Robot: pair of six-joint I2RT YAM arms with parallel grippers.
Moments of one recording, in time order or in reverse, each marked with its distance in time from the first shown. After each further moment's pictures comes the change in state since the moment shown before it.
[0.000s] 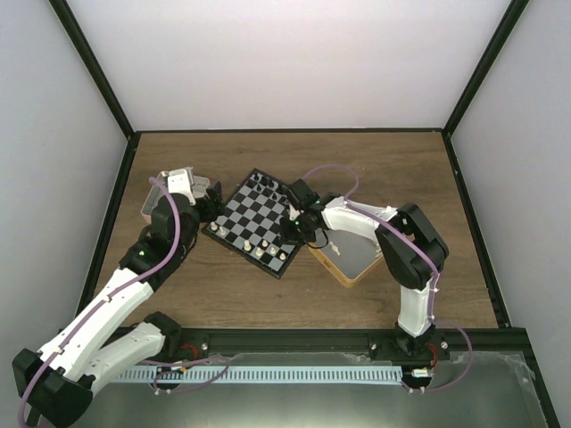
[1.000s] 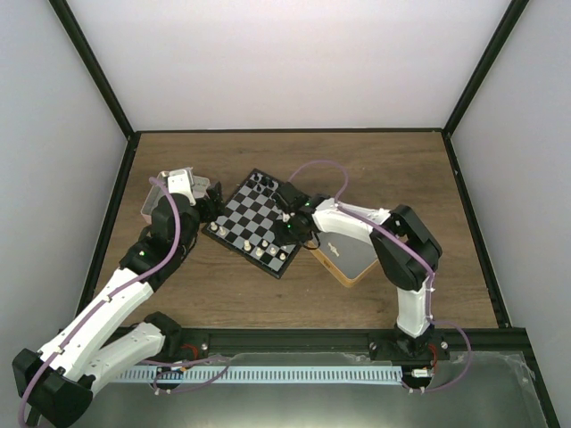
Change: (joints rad) left arm 0.001 0.000 -0.003 0.000 0.002 0.000; right arm 0.066 0.019 0.051 -0.046 0.188 -0.073
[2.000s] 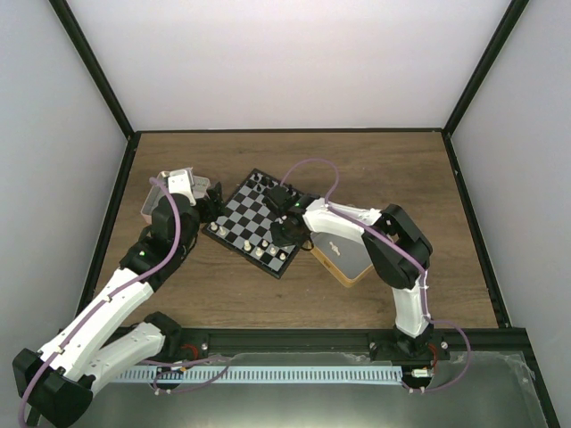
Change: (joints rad) left arm 0.000 0.000 -0.002 0.000 0.002 0.000; right arm 0.050 0.059 0.095 -0.120 0.168 0.003
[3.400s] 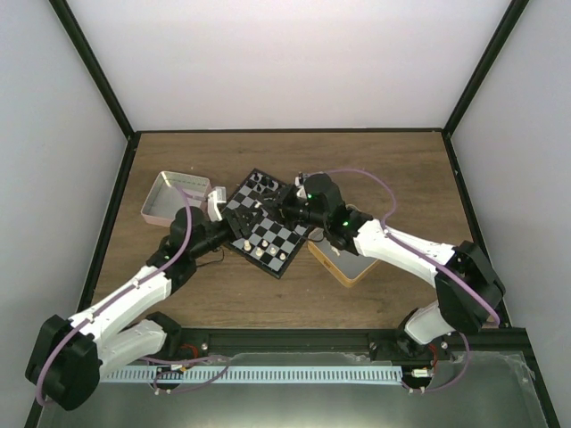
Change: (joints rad) left arm 0.001 0.134 -0.261 0.455 0.699 -0.480; right arm -0.045 -0.487 -0.396 0.865 -0.299 0.949
